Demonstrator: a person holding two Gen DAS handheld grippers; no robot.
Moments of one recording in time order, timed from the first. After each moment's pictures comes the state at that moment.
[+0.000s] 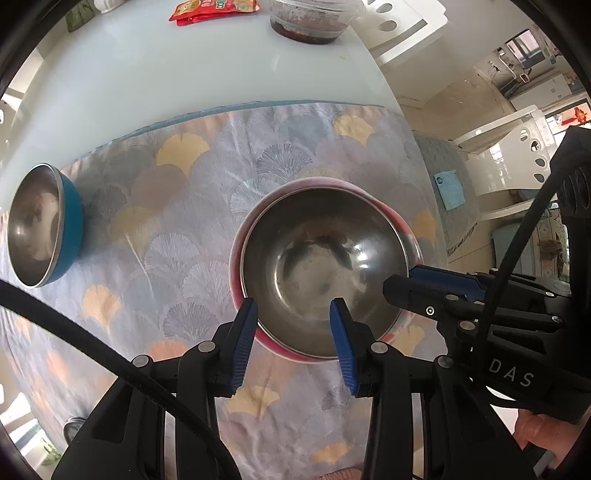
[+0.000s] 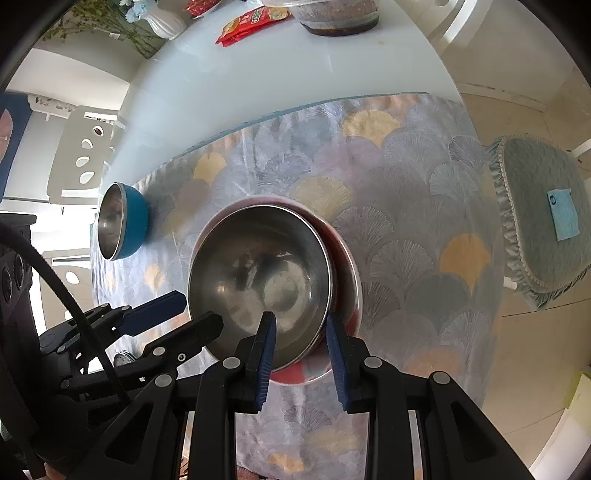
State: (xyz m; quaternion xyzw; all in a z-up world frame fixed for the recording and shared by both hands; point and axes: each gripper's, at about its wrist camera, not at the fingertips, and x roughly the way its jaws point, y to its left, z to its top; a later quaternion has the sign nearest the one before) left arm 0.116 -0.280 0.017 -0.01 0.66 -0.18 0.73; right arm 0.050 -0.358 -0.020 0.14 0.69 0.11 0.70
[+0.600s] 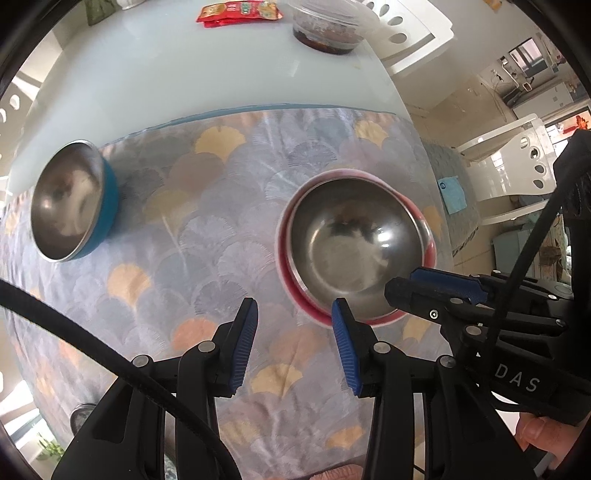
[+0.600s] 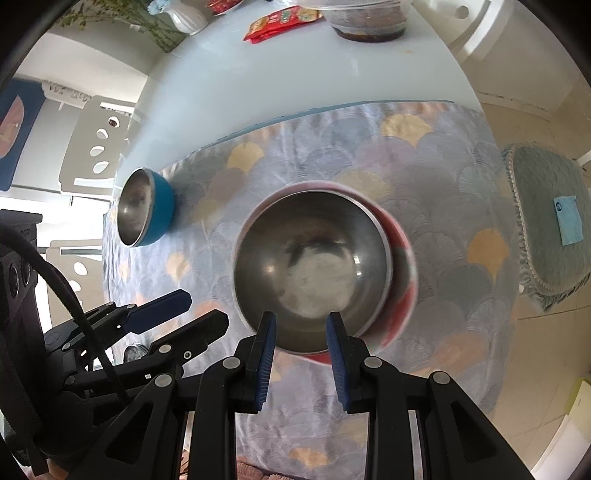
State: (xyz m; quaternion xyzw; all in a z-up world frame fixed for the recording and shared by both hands) left arm 0.099 -0.238 0.031 -0.02 0.66 -0.17 0.74; right arm 0.034 -0.317 -0.002 0.13 0.68 0.12 0.71
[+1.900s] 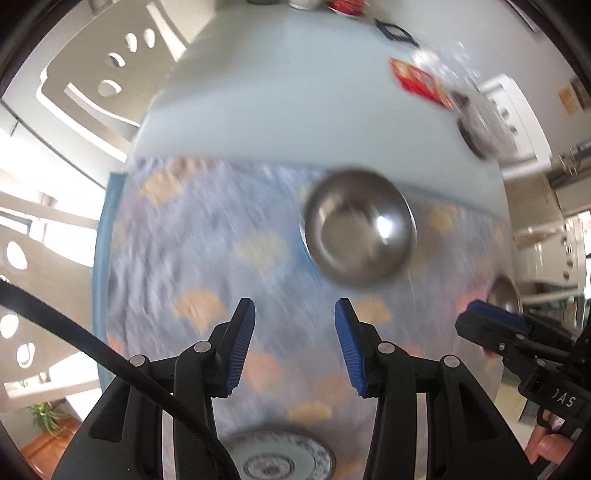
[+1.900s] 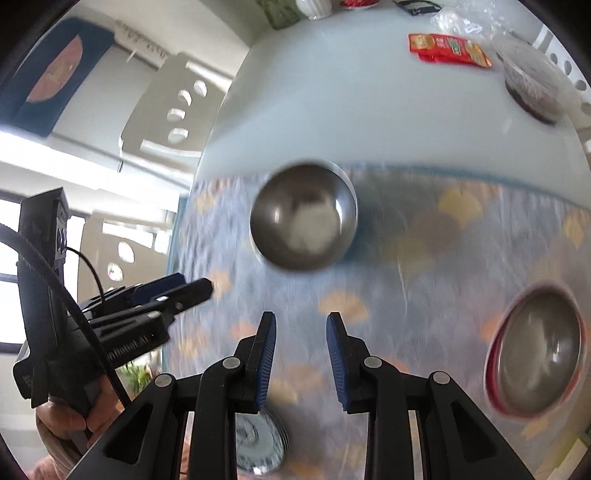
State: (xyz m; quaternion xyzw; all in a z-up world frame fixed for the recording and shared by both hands) left arm 0.145 0.027 0.035 -0.11 0.63 -0.04 0.77; right arm 0.088 -0.099 0.024 0.11 0.65 0.20 0.73
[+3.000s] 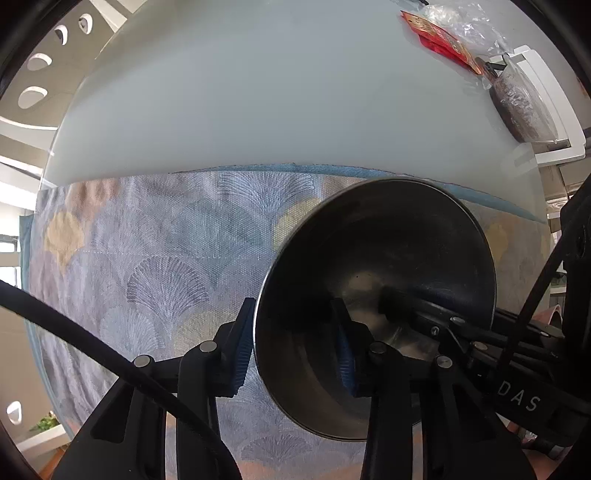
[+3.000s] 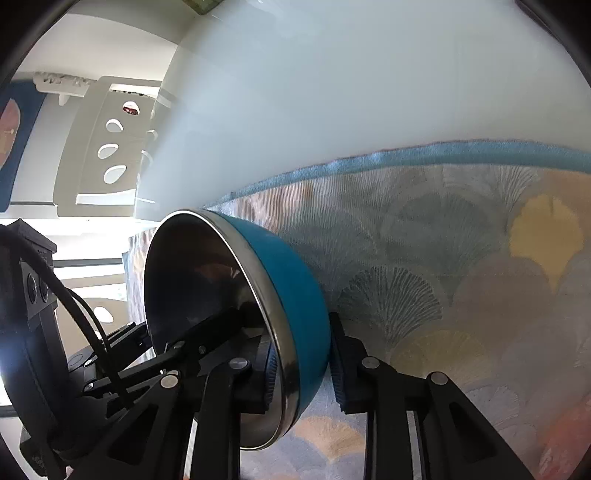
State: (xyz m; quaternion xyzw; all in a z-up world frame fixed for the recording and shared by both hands) left arm 0.226 -0.033 -0.072 -0.07 0.67 -0.07 0.74; right arm 0.168 -0.089 -0.106 0.18 0.68 0.17 0.68
